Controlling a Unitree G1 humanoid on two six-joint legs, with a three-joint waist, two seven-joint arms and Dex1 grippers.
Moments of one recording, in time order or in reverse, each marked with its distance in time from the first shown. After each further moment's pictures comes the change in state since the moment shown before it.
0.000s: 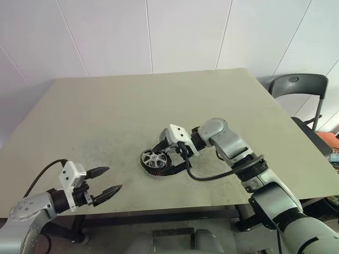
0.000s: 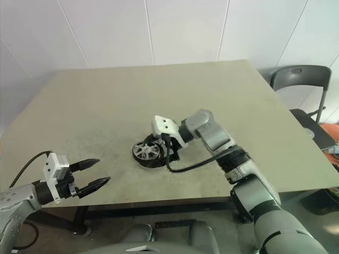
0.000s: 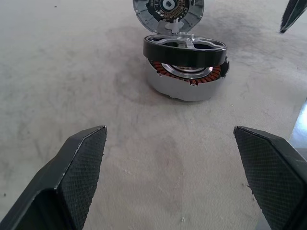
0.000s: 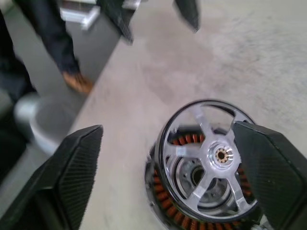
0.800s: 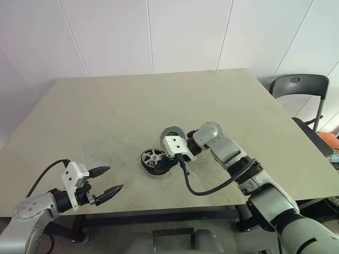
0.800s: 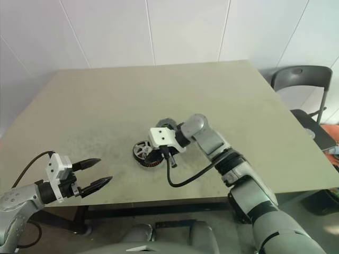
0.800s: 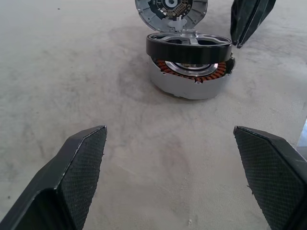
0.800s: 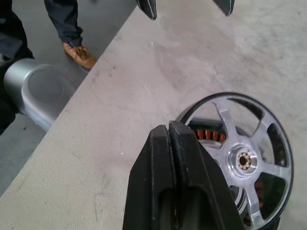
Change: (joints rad) left arm -0.004 -0.020 -0.020 0.019 0.031 -0.041 0.007; right arm 0.005 0.033 0.031 0.062 -0.074 -0.125 0.008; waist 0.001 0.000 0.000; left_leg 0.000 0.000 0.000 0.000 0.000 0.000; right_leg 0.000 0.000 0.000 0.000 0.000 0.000
